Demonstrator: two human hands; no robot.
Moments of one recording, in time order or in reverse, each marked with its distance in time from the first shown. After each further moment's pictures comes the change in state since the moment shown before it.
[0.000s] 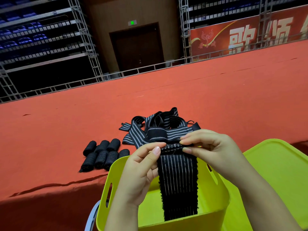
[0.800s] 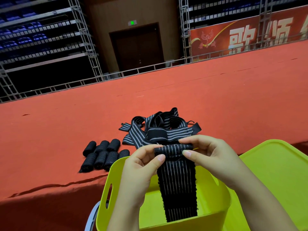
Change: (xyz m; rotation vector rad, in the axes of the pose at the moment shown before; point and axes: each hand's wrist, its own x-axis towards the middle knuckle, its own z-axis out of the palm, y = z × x) left_hand 0.000 -0.007 -0.005 0.265 0.075 0.140; right_hand -0.006 0.001 0.006 0.193 -0.056 0.278
